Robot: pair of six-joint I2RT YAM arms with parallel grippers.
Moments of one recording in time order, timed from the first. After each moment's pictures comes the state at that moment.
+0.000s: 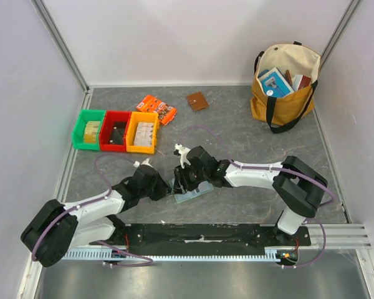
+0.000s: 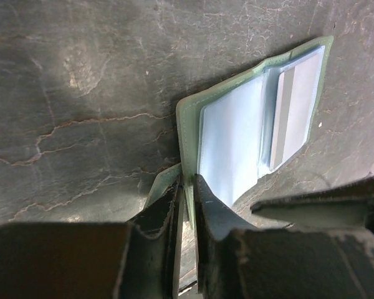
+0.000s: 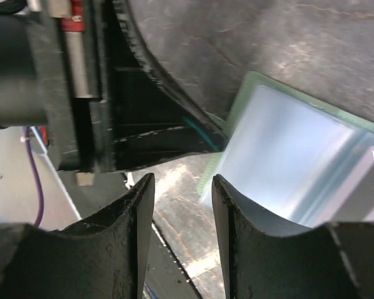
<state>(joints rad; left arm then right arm) -0.67 1.10 0.27 0.02 0.08 -1.07 0.97 1.69 0.91 0.04 -0.34 0.52</state>
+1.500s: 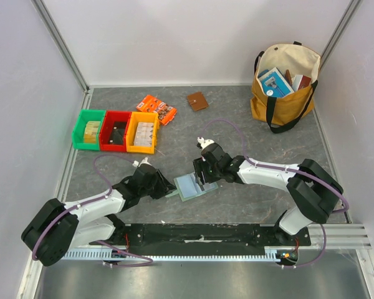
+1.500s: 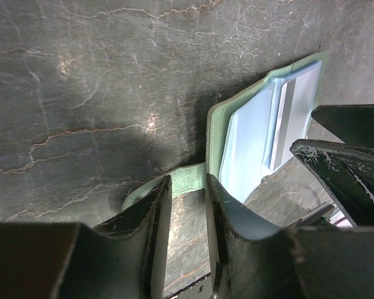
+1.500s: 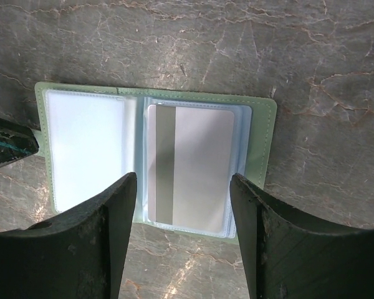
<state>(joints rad) -0.67 1.10 0.27 0.04 0.06 -1.13 0.86 1.57 0.84 -0.18 0.03 0.45</state>
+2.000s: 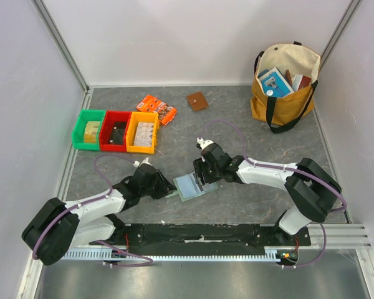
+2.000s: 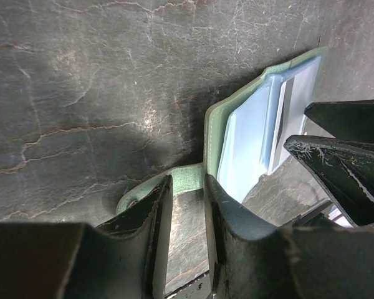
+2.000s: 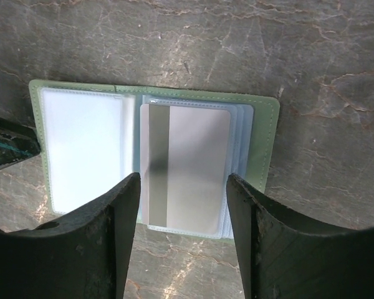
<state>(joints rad) -0.67 1.10 0.27 0.05 0.07 -1.13 0.85 1.59 0.84 -0.18 0.01 0.45</state>
